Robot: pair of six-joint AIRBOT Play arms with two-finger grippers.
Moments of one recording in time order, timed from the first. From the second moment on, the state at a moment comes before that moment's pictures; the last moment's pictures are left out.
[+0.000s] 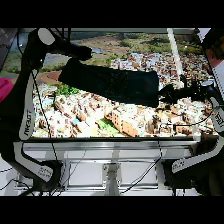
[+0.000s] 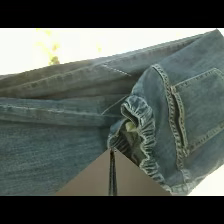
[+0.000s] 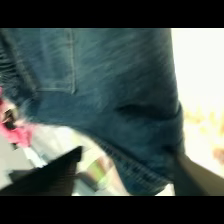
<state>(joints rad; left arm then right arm) -0.21 -1.74 1.98 1.07 -1.15 -1.31 -0.39 -1.75 1.22 -0.69 1.33 1.17</state>
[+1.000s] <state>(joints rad) -0.27 -1.76 1.93 1.05 -1.20 -1.32 -0.39 -1.64 1.24 -0.87 1.28 1.26</state>
